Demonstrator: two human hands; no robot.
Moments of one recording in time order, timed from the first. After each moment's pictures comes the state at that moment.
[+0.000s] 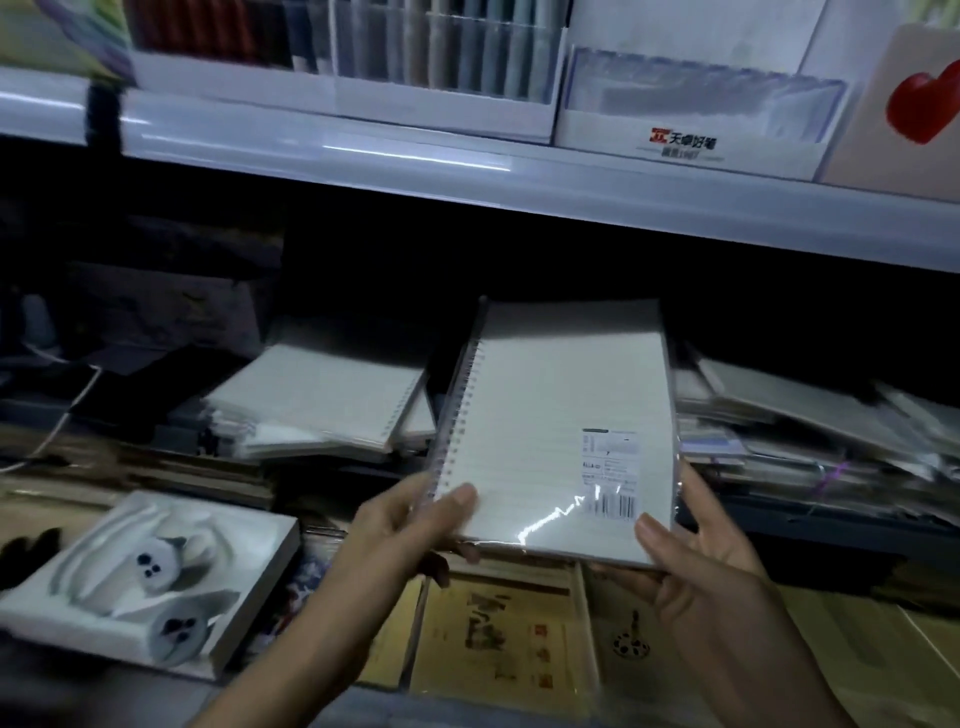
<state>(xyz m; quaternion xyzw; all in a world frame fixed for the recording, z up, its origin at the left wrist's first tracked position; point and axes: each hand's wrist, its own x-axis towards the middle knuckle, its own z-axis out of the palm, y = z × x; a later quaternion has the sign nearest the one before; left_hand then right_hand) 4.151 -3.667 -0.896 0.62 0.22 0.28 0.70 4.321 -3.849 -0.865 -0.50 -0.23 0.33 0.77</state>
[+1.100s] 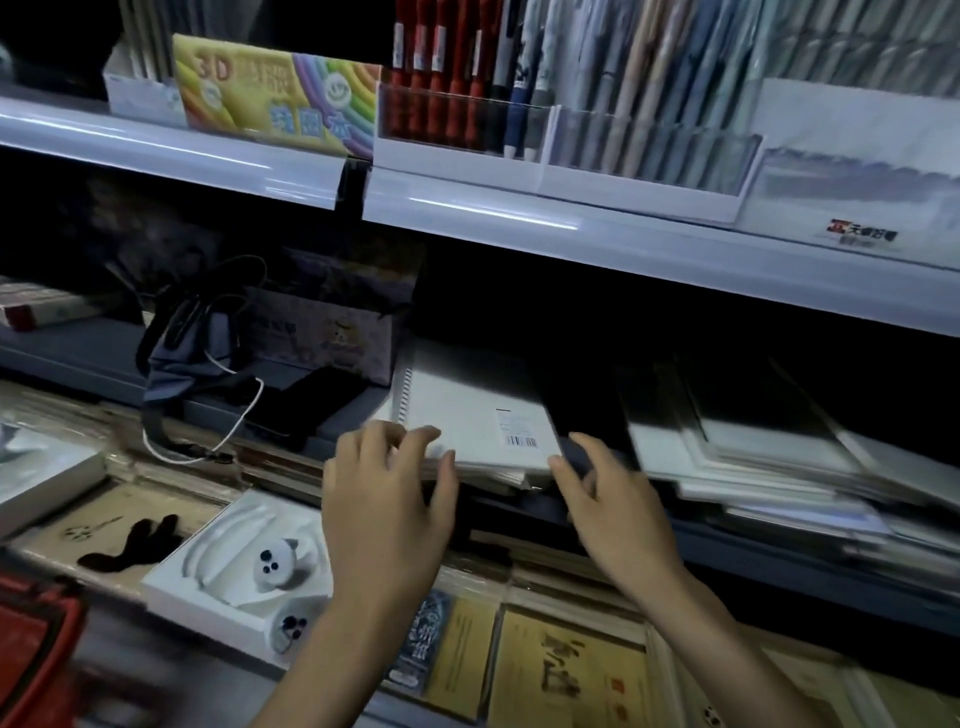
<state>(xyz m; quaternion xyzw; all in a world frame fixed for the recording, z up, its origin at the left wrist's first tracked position) 4.091 -3.581 -0.897 0.75 0.40 0.52 -0.02 4.279 -3.684 -0.869 -0.81 -0.47 0.00 0.35</state>
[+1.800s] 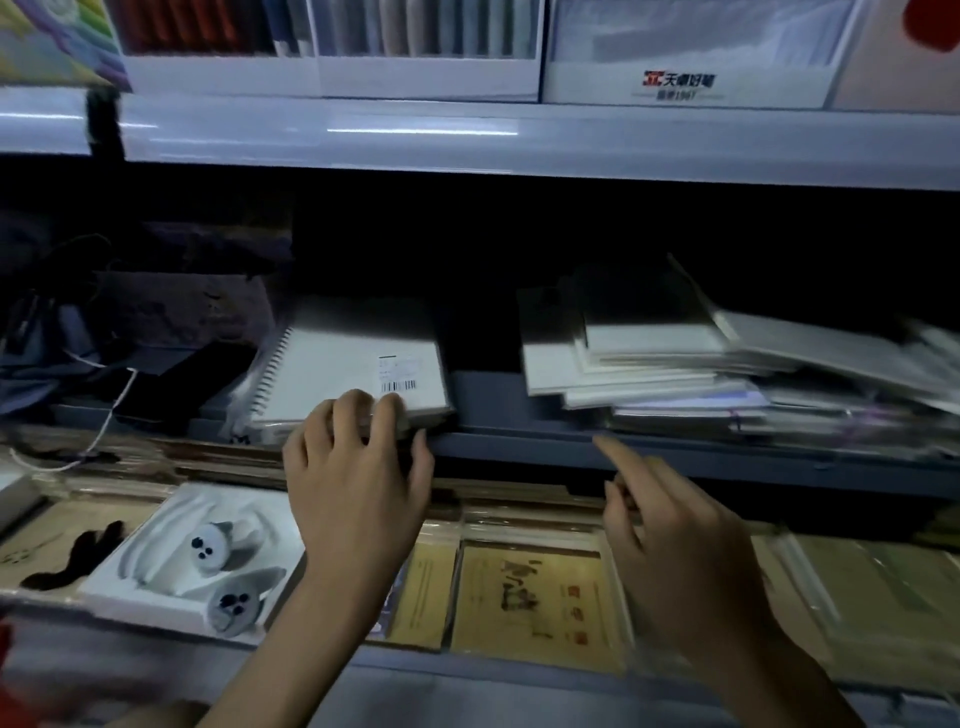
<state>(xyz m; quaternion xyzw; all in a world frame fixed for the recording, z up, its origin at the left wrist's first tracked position) 4.154 -3.624 -0.917 0.81 0.41 0.40 -0.12 4.321 -3.830 -0.907 -0.78 -0.49 -0.27 0.27</state>
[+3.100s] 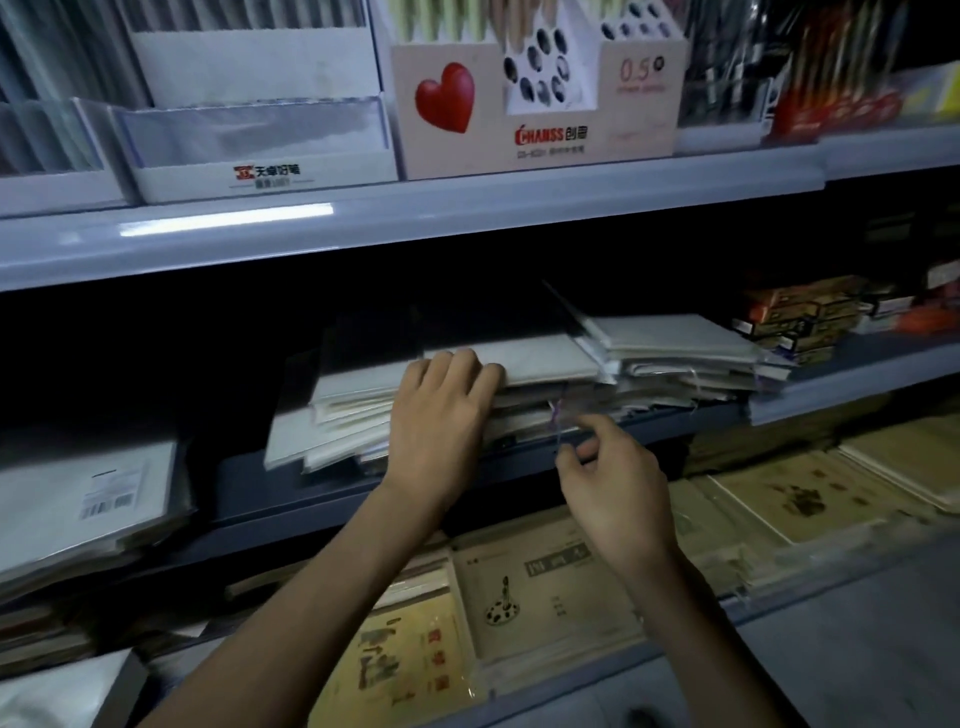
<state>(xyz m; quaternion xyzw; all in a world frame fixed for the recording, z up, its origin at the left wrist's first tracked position) 4.393 -3.759 -0.851 0.89 0.01 0.44 -0.14 4.432 -3.945 -0.882 -0.87 -0.17 -0.09 0.45</state>
